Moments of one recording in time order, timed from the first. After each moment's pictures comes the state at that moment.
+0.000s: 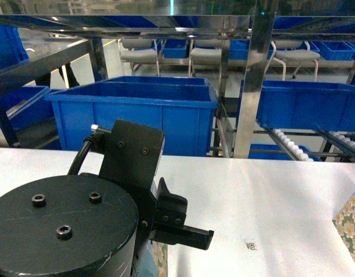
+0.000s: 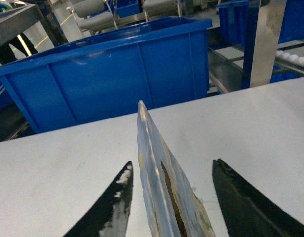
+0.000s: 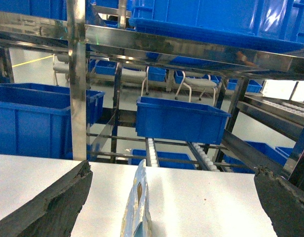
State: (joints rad) left arm -0.68 2.06 0.52 1.28 -0.61 0.04; right arm -0.09 -0.01 0.00 0.07 0.01 -0.10
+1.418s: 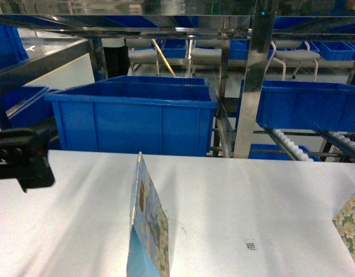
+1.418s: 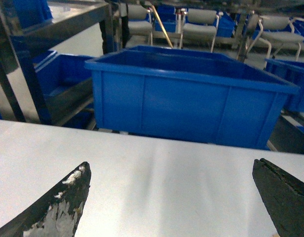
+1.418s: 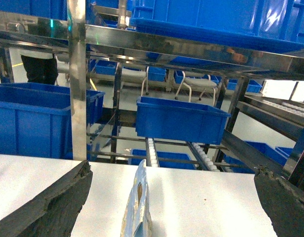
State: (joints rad) left arm -0.15 1.69 0.28 1.28 -0.22 -0.10; right arm -0.09 -0.01 0.00 0.07 0.01 -0.10
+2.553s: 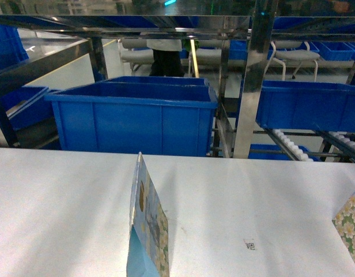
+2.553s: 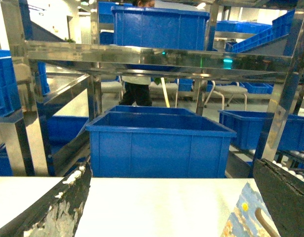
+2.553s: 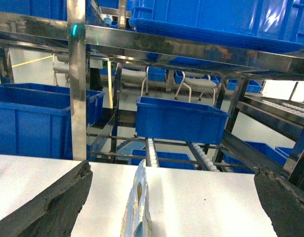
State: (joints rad) left arm 0.25 0.36 0.02 0.45 0.33 -0.10; right arm -0.09 -0.01 0.00 0.07 0.01 -0.10
